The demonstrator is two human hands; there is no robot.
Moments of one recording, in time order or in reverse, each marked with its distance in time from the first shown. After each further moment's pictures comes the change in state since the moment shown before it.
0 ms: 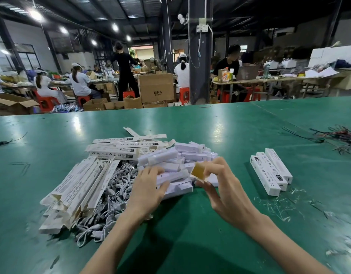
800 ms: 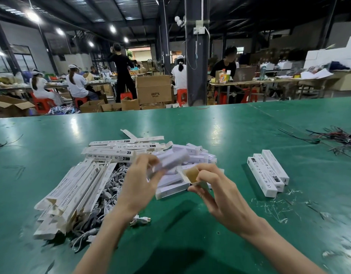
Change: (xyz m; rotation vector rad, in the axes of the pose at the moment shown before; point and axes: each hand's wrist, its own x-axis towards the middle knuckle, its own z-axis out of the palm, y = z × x) left_hand -0.003 0.026 -0.040 -0.330 0.173 0.146; right_hand 0.000 -0.002 0.002 -0.030 -0.023 -0.120
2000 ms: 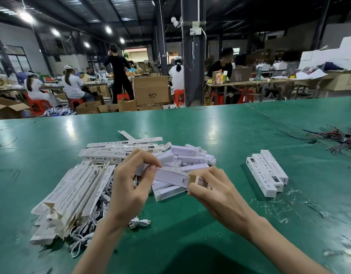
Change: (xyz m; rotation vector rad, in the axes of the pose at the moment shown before) left_hand -0.009 0.030 -0.028 -0.293 0.099 0.229; right_hand -0.002 0.005 -0.005 -0.315 -0.175 -0.090
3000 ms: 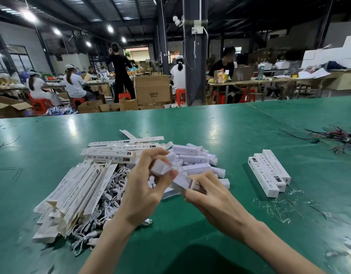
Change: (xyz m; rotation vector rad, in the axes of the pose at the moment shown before) left_hand -0.006 -0.003 0.015 -0.077 -0.069 -0.055; right_hand 0.004 -0.014 0.003 0.055 -0.114 0.047
